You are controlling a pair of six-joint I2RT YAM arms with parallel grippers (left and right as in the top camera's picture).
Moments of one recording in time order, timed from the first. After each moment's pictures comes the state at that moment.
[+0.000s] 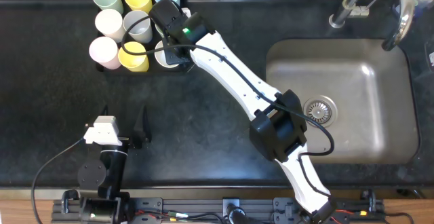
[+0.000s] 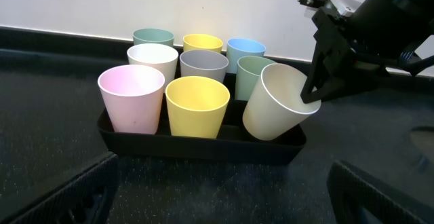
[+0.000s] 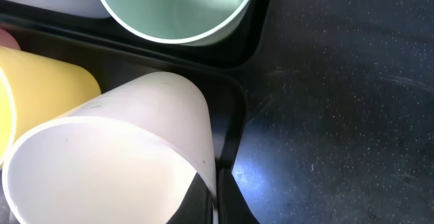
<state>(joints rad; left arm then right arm) -0.05 0.01 0.01 -0.08 0.03 -0.15 0.73 2.33 2.25 -1.11 0.07 0.50</state>
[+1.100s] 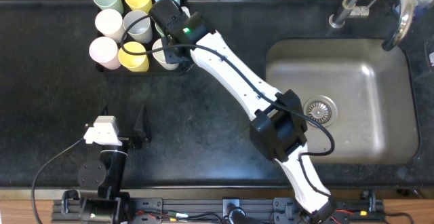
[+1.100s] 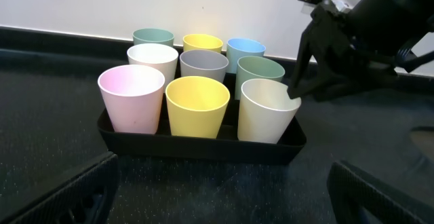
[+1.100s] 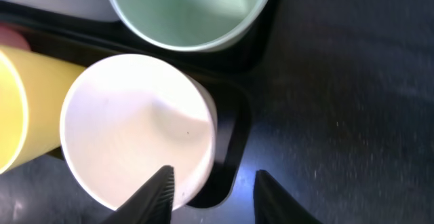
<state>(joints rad) -0.05 0.01 0.01 -0.08 0.03 -0.15 0.72 2.33 2.25 -1.09 0.05 0.47</state>
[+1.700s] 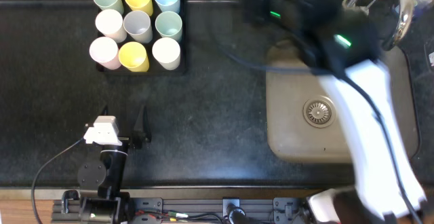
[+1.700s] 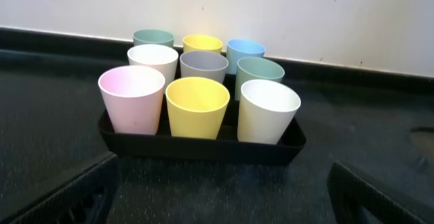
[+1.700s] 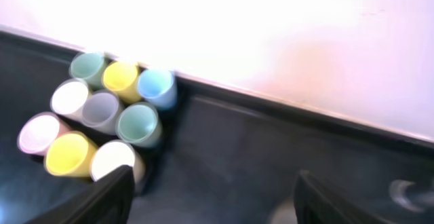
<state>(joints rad) -0.05 0.01 0.01 -0.08 0.03 -0.15 0.37 1.60 2.00 -0.99 0.01 0.10</state>
